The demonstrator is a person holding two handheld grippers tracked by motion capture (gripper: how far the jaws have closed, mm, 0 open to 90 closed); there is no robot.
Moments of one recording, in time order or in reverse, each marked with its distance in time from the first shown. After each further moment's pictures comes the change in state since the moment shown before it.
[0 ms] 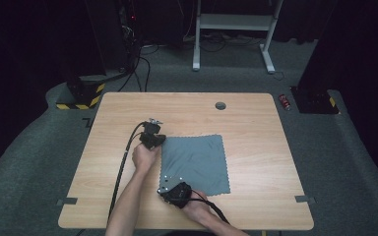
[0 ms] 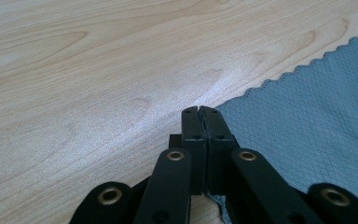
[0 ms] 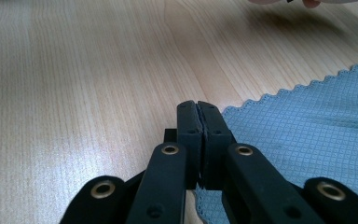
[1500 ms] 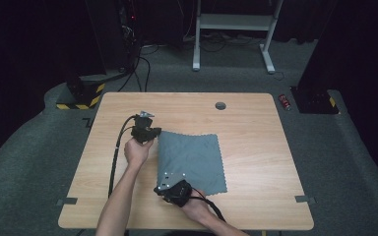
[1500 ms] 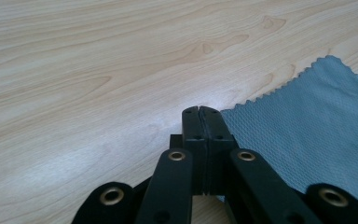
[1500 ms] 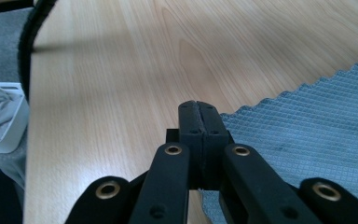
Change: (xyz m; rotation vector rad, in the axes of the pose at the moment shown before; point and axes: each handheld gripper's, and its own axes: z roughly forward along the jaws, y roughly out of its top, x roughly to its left) left arm 0.016 0.013 -0.049 -0.100 -0.060 -0.007; right arm 0.000 0.017 -0.018 -0.075 0.068 0.037
